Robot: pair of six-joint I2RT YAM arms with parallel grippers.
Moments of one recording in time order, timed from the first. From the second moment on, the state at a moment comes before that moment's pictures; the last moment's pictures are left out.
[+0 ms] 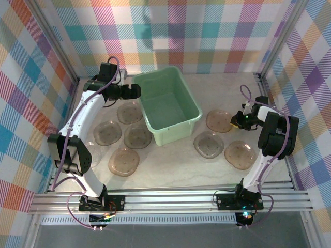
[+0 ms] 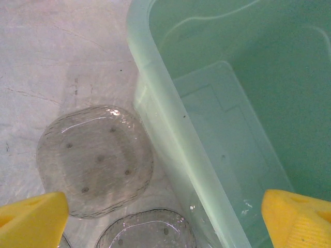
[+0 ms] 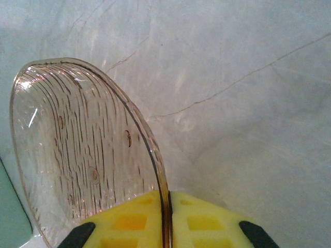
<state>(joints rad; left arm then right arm) -0.19 1.70 1.65 -0.82 0.16 -0.22 -0.29 1.94 1.20 -0.56 -0.56 0.10</state>
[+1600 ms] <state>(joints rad) -0.17 1.73 1.61 -0.65 0.34 -0.40 0.39 1.70 1.73 -0.63 -0.25 1.01</state>
